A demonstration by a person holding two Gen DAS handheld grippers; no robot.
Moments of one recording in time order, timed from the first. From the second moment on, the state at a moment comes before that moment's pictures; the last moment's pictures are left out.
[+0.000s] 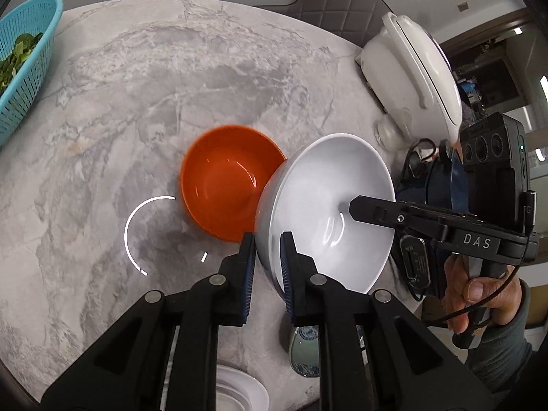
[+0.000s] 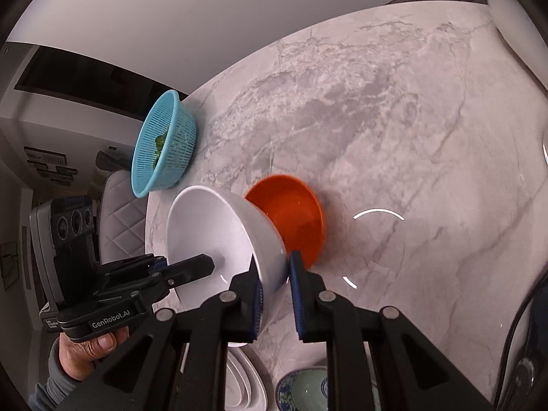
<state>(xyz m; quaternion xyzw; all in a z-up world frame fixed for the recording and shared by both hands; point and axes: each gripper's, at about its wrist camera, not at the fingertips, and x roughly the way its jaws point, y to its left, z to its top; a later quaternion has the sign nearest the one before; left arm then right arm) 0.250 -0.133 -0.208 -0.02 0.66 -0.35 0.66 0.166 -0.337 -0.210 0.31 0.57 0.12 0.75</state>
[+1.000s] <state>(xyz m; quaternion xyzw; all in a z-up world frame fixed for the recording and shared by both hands) 0.076 -0.172 -0.285 0.05 0.71 -0.38 0.59 -0.024 -0.345 -0.284 0.36 0.60 0.03 0.71</state>
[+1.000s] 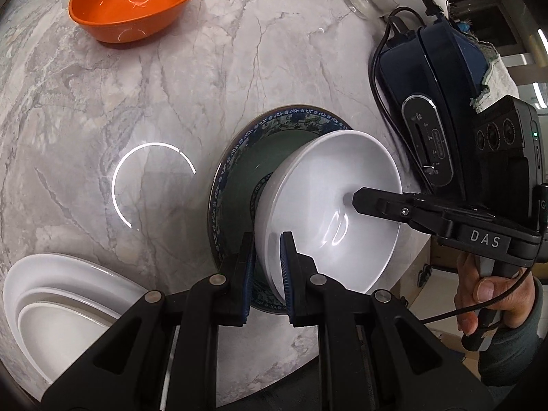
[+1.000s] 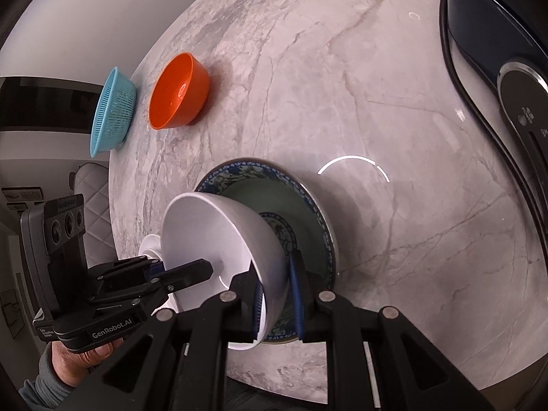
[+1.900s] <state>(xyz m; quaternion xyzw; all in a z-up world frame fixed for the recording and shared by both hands) 0.076 -0.184 -0.284 0.02 0.69 -0.39 0.60 -0.009 -0.321 -0.284 0.21 0.63 0.00 0.75</state>
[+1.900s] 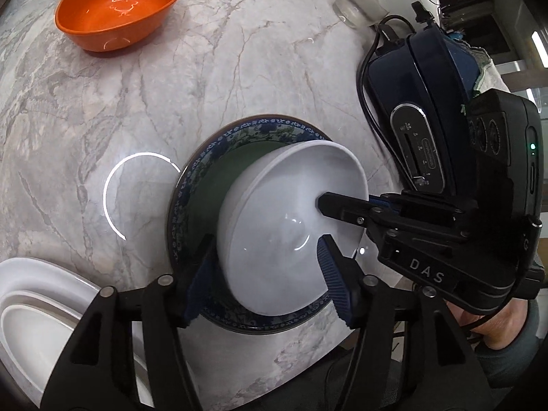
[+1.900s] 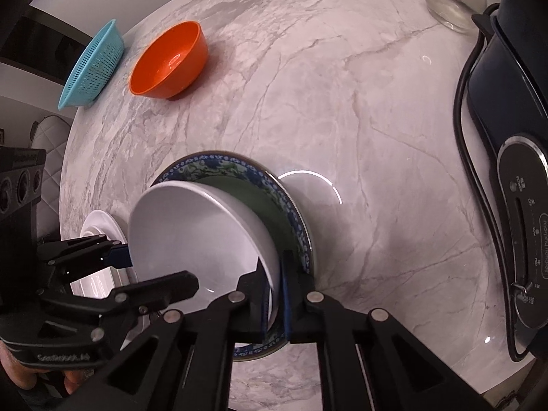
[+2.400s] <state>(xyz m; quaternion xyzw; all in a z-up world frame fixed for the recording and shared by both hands) 0.085 -0.156 -0.259 -0.05 0.68 -0.39 0.62 -0.003 -0.313 -0.291 0.19 0.65 -0.01 0.74</state>
